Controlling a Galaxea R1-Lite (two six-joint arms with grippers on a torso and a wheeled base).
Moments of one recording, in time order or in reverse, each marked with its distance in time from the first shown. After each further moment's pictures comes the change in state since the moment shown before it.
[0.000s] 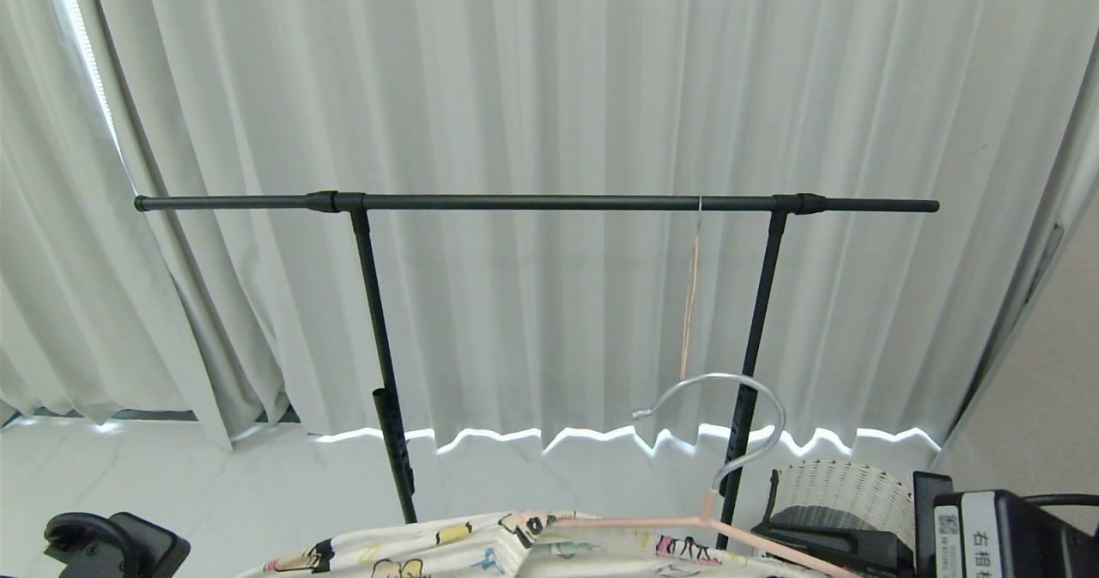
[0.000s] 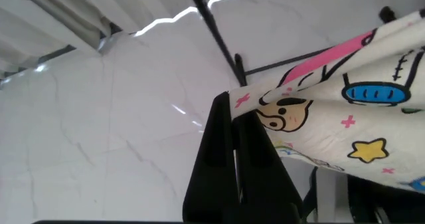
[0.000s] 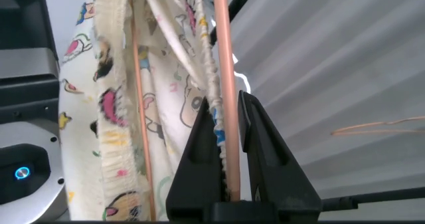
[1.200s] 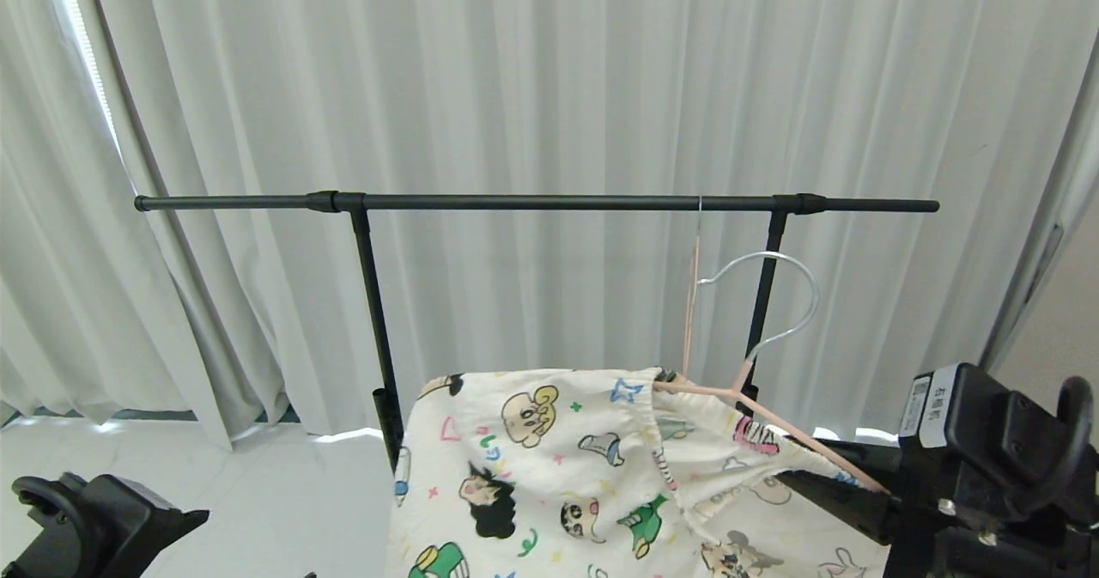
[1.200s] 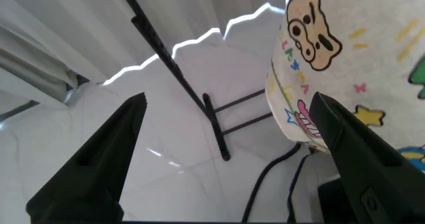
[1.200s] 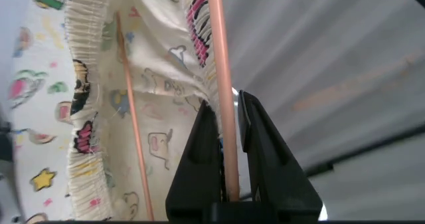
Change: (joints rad) left arm -0.085 -0.063 -0.100 -0.015 -0.140 0.020; right arm -0.139 0.023 -0.050 0.024 -0.103 0.070
